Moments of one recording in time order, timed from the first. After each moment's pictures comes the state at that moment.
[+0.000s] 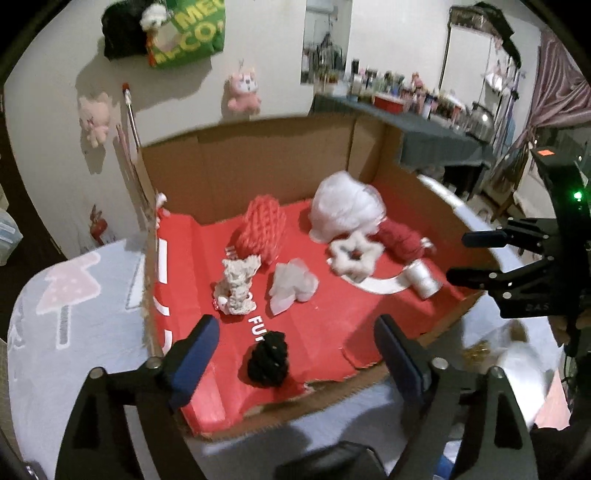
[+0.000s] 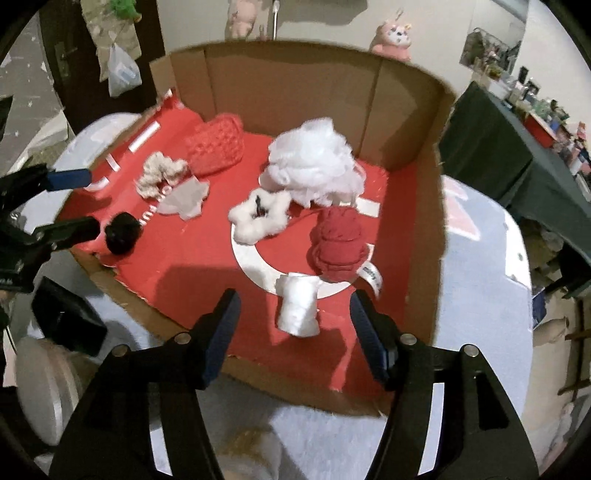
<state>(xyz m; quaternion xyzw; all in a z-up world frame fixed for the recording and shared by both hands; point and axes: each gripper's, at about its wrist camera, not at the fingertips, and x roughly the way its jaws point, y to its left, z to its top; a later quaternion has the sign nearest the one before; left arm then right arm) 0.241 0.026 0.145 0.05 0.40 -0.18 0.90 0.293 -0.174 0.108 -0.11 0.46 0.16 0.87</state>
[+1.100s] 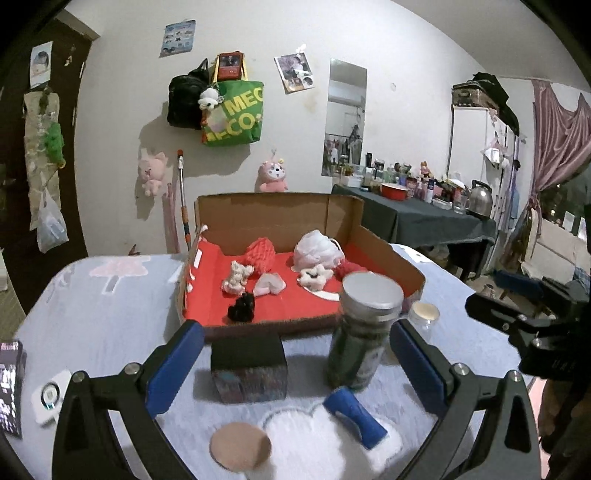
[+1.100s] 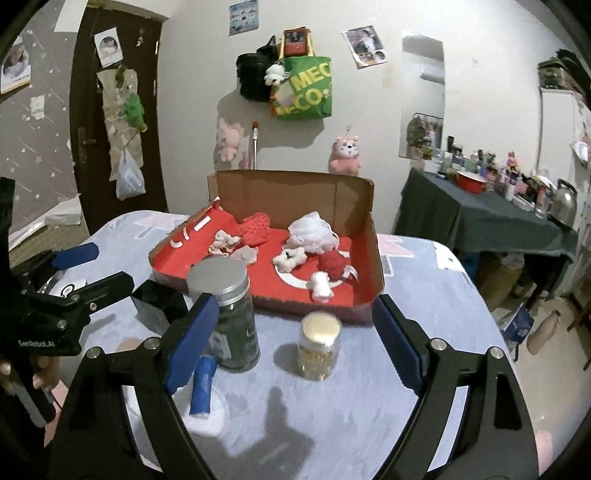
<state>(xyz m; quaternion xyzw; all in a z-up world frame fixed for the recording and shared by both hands) 0.051 0.013 0.148 -0.01 0.22 -0.11 0.97 0.071 -0.179 0.141 -0.04 0.23 0.11 0.97</state>
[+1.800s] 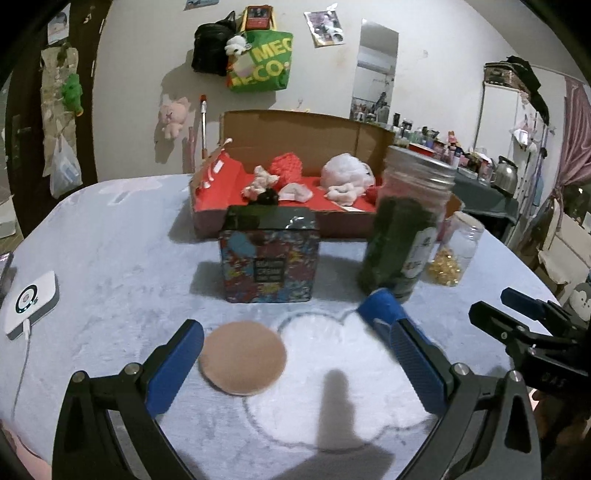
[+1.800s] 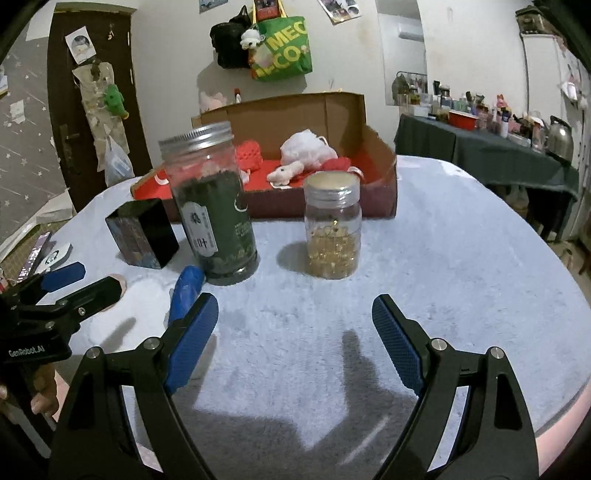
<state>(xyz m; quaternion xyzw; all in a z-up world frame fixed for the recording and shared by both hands) 0.048 0.023 0.060 -0.03 0.31 -0.07 0.95 0.068 -0.177 0.035 0.02 0.30 0.10 0.95</state>
